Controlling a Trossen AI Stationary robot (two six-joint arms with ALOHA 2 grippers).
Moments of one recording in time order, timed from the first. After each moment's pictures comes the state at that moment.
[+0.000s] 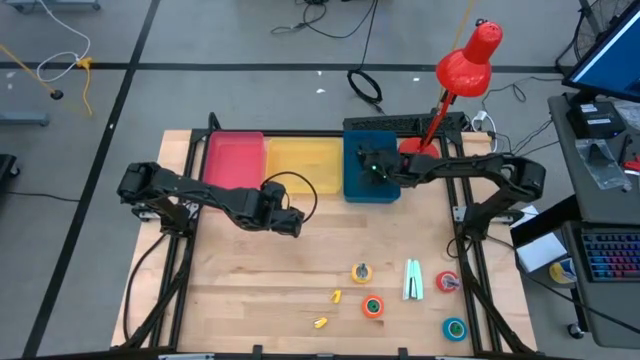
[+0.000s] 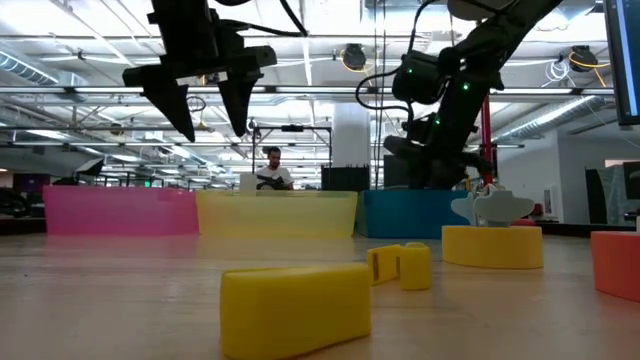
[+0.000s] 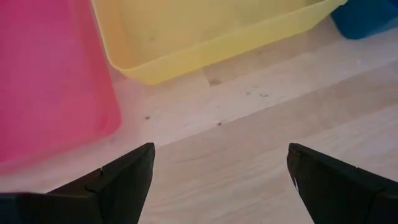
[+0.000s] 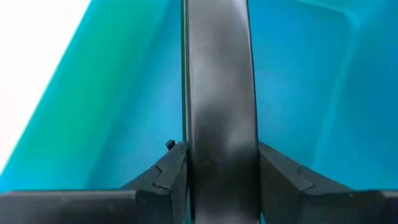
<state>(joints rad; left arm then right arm) -0.15 1.63 1.28 -1.10 -0.49 -1.34 -0.39 1.54 0.86 -0.37 0.31 0.79</state>
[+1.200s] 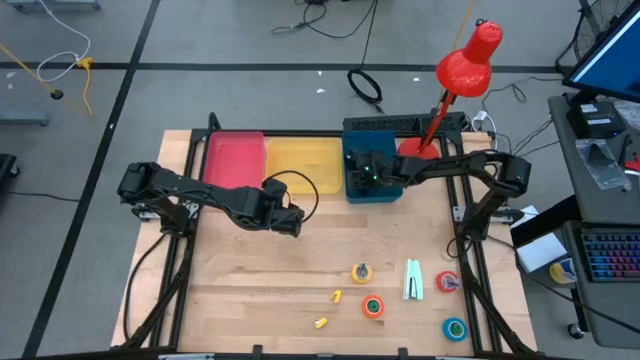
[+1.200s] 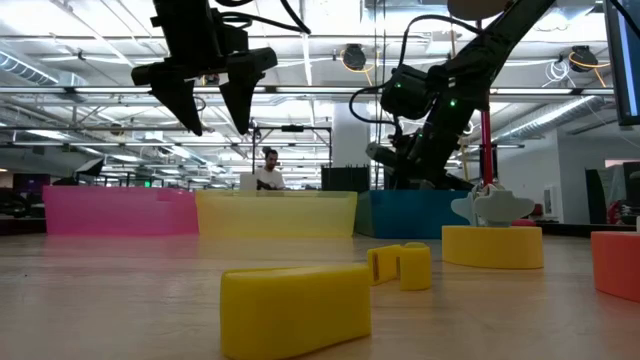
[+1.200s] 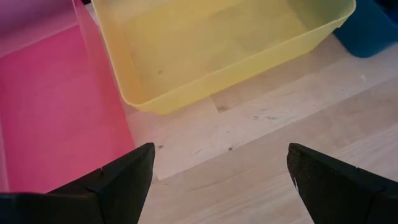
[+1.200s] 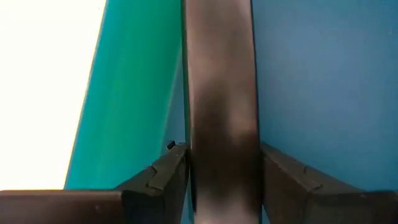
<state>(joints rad) -0.14 1.63 1.28 -1.10 -0.59 -1.26 -0.40 1.66 0.86 -0.20 0.16 0.95</state>
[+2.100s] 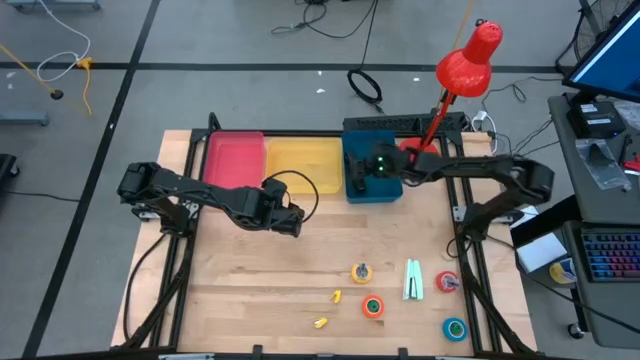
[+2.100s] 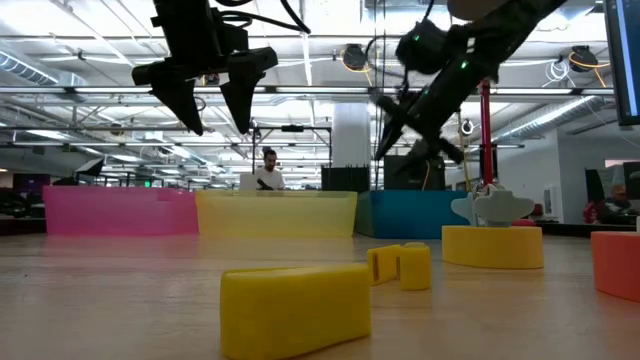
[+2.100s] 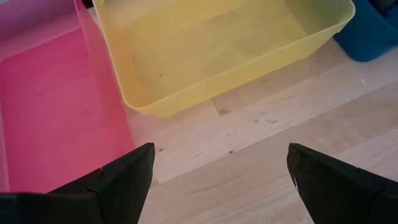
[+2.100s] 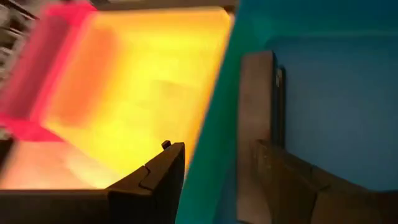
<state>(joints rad) -0.14 1.63 1.28 -1.10 -0.60 -1.26 -0.41 1.43 0.86 -0.15 0.15 0.87</state>
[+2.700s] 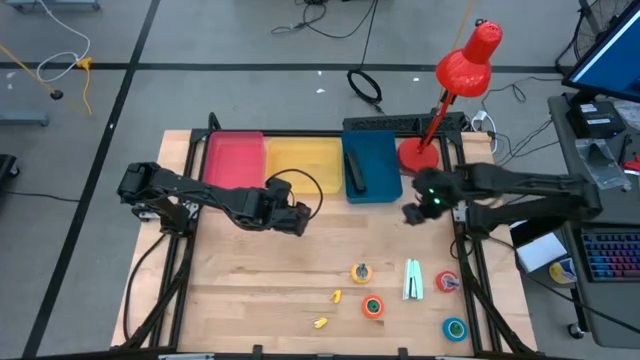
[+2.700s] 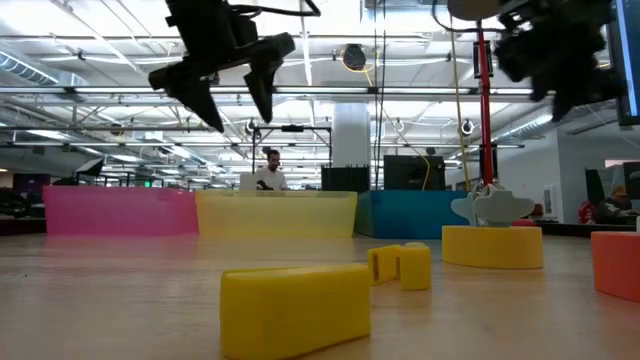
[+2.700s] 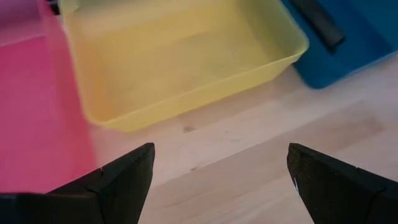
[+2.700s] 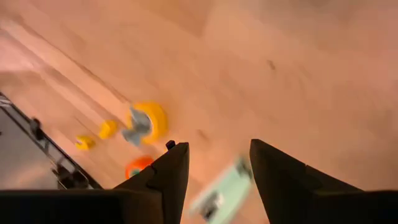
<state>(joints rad) -0.15 1.63 1.28 -0.93 -0.64 -1.26 -0.09 0.90 0.86 -1.07 -0.21 1.10</state>
